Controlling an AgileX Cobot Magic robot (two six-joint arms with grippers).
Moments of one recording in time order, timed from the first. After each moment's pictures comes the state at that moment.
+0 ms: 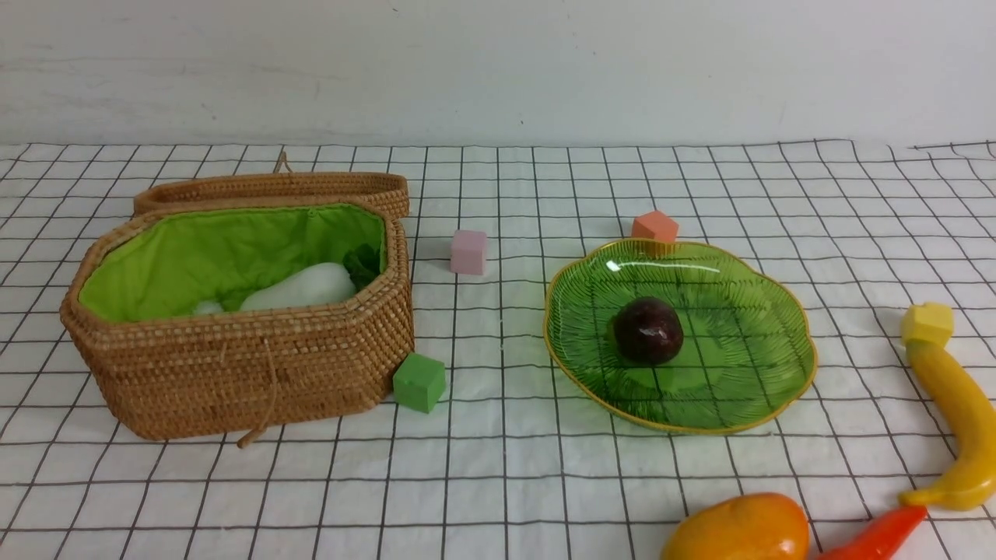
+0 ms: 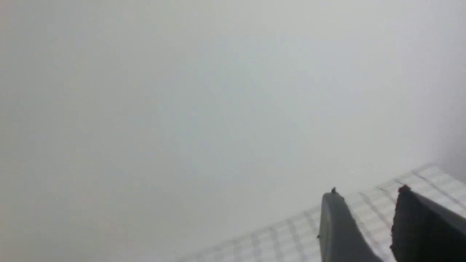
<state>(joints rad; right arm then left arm) 0.04 0.51 -0.90 -0.36 0.49 0.61 -0.07 -0.01 0.03 0.01 0.39 -0.18</state>
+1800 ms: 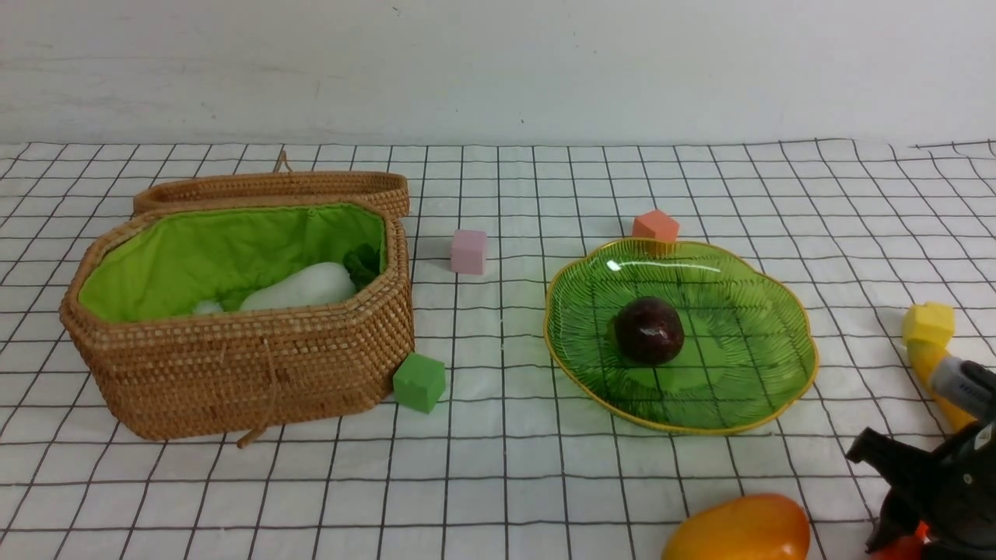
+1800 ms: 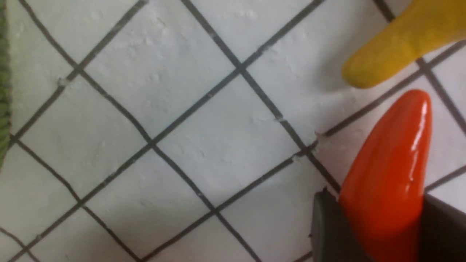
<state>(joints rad) 0.04 1.53 -0.70 0.18 0.58 0.58 -0.07 -0.01 0.03 0.01 0.39 -0.18</state>
